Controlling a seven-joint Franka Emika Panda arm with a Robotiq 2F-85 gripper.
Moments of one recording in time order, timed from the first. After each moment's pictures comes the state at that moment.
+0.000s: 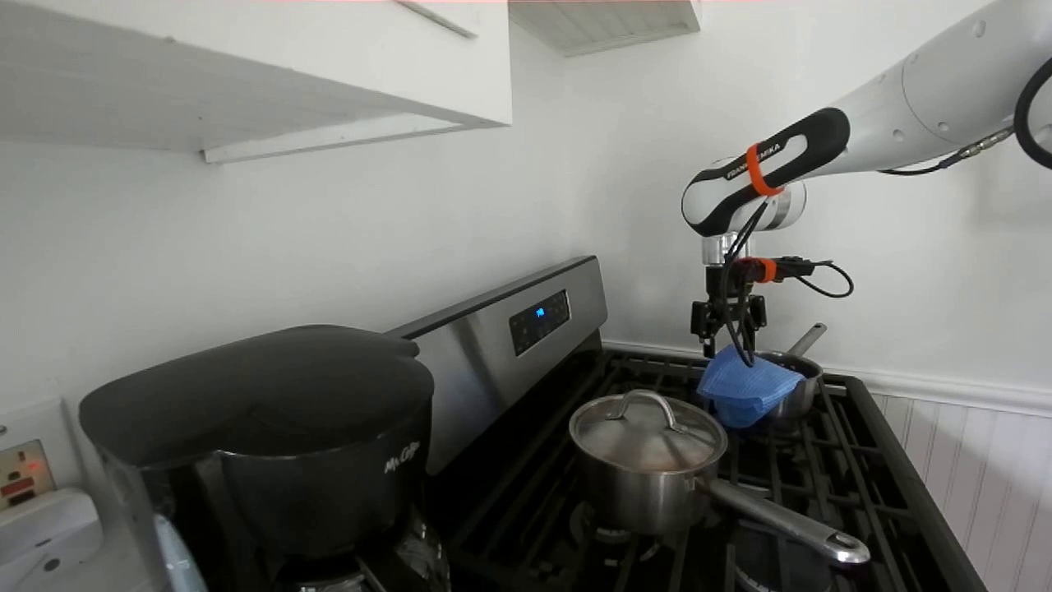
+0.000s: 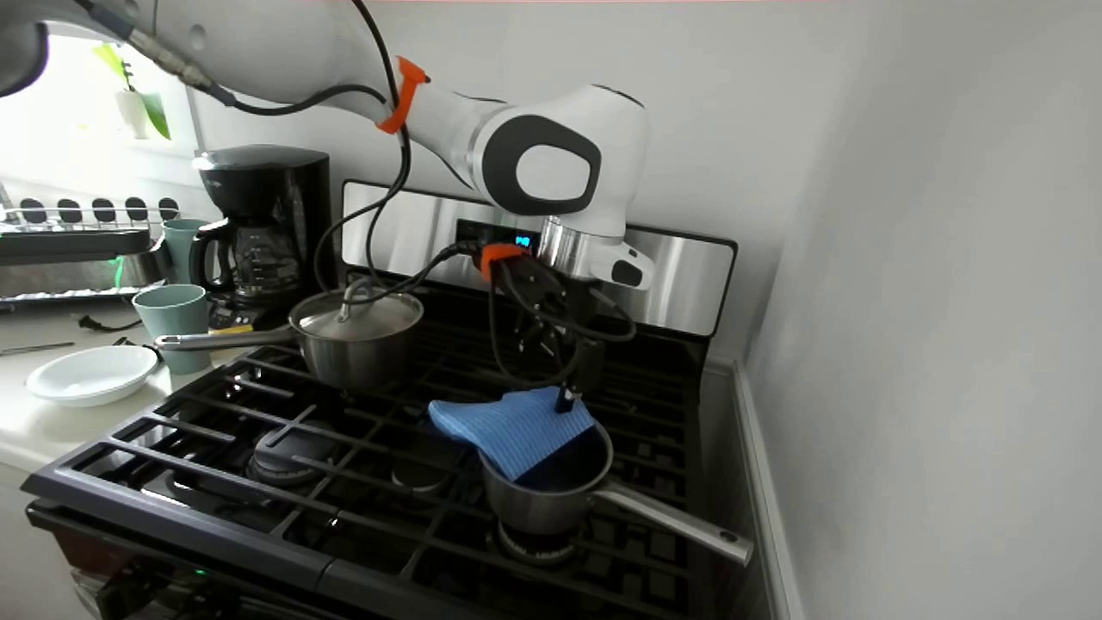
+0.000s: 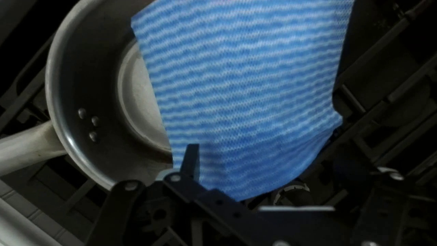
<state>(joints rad) -0.48 0.70 -0.24 -1.28 0.14 1.85 -0.12</state>
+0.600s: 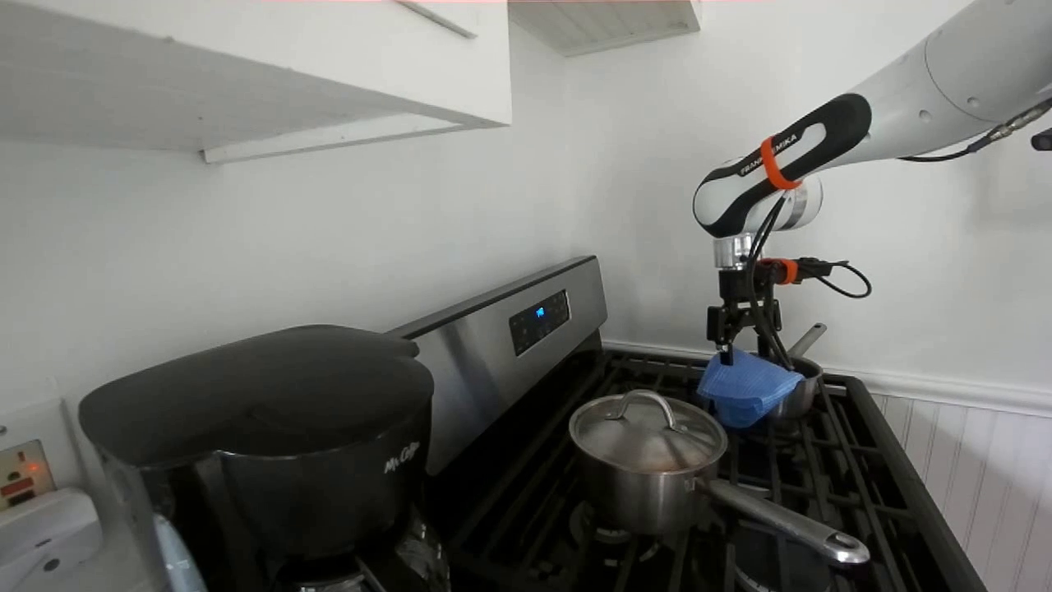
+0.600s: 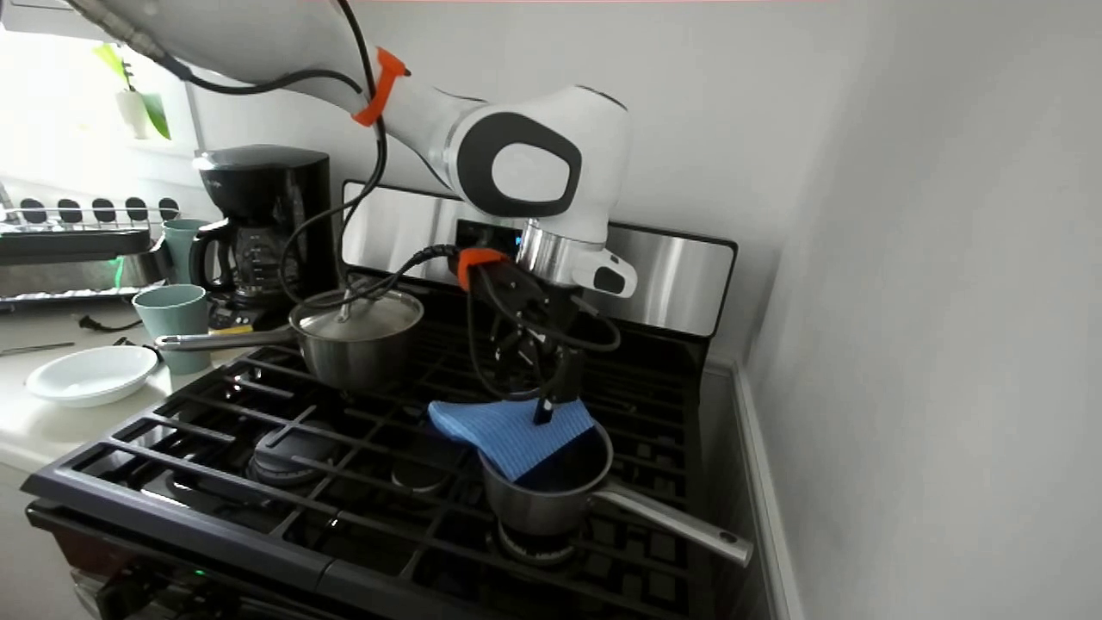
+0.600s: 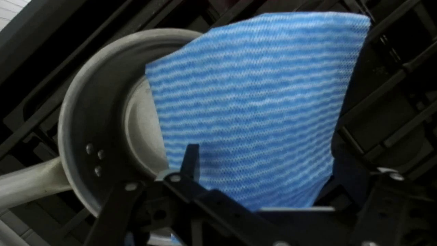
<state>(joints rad) -0.47 0.61 -0.24 -1.43 0.11 1.88 -0.18</state>
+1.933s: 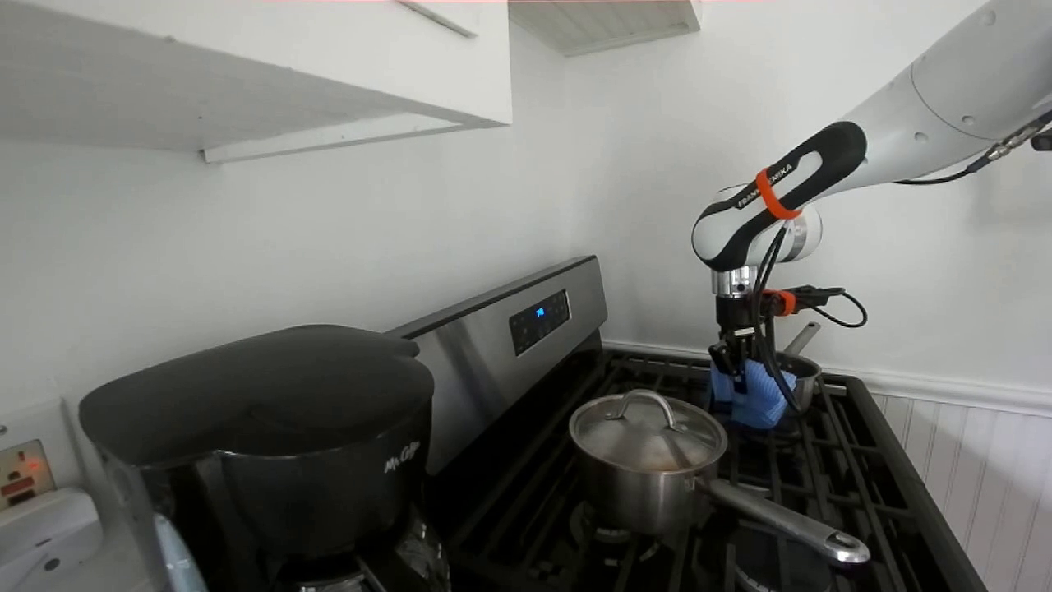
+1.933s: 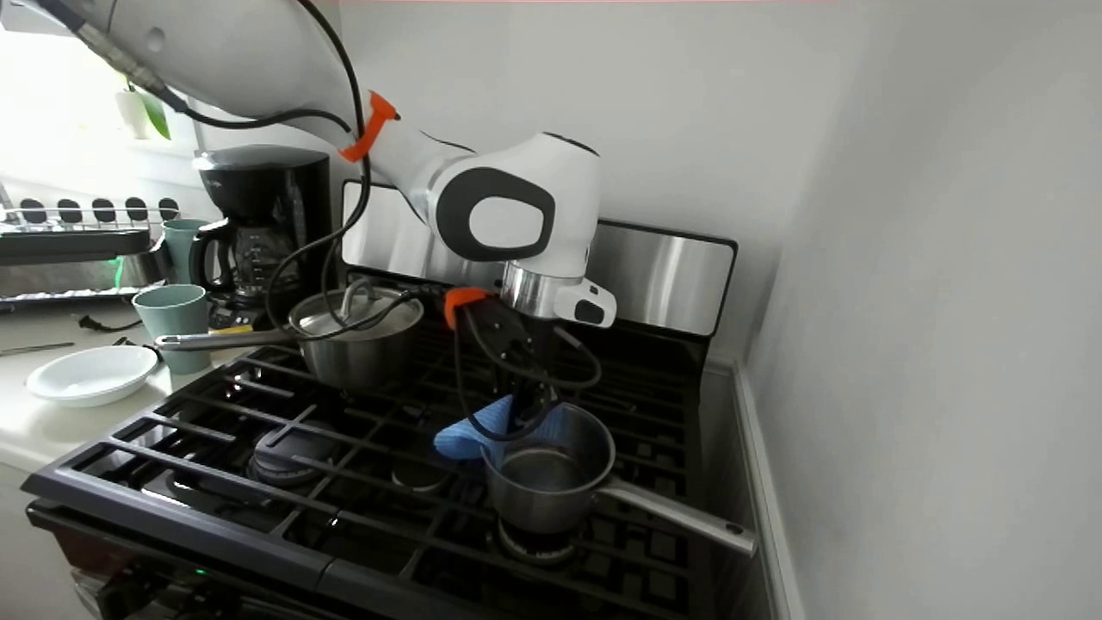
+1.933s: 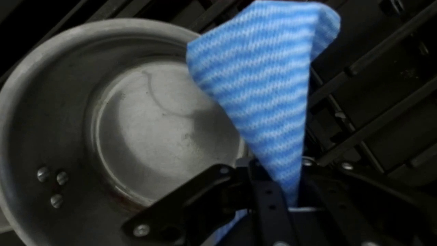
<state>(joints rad) -0.45 0.61 -0.24 -1.55 0.10 2.04 -0.19</state>
